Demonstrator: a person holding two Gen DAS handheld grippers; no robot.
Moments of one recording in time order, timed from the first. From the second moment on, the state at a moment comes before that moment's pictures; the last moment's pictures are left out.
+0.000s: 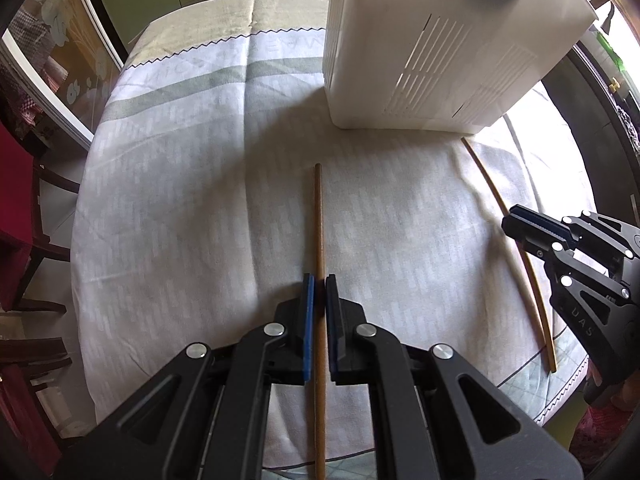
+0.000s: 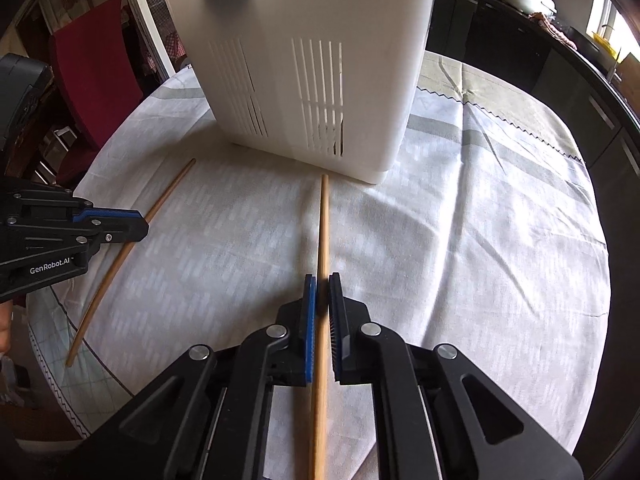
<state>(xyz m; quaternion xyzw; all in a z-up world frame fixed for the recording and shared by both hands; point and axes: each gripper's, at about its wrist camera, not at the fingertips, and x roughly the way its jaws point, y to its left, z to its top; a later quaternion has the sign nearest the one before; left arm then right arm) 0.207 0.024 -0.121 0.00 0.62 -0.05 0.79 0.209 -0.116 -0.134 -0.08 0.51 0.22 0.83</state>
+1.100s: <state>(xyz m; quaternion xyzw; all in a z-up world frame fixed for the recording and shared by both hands) 0.152 0.036 0.008 -0.01 0.47 -0.08 0.88 0.101 -0.209 -0.008 0.02 0.28 0.25 0.93</state>
